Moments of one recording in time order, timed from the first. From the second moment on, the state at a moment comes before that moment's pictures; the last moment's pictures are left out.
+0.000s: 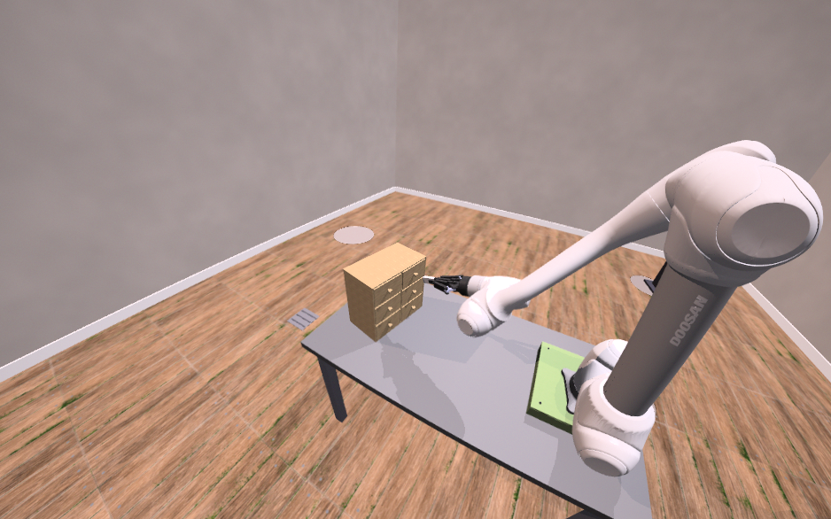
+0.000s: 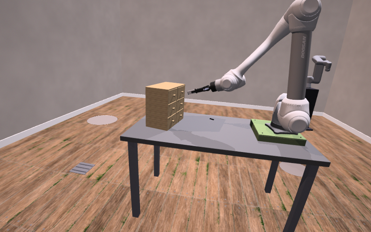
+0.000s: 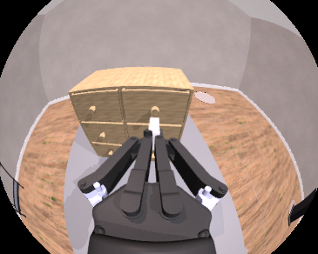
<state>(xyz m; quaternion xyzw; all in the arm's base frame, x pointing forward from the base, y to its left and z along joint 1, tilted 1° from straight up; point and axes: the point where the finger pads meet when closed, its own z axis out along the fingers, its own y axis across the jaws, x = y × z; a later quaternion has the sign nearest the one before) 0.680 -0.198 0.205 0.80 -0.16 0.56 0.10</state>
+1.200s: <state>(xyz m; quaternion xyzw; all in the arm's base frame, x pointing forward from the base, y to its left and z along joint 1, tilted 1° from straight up) 0.620 -0.174 0.226 0.80 -0.16 0.56 0.10</state>
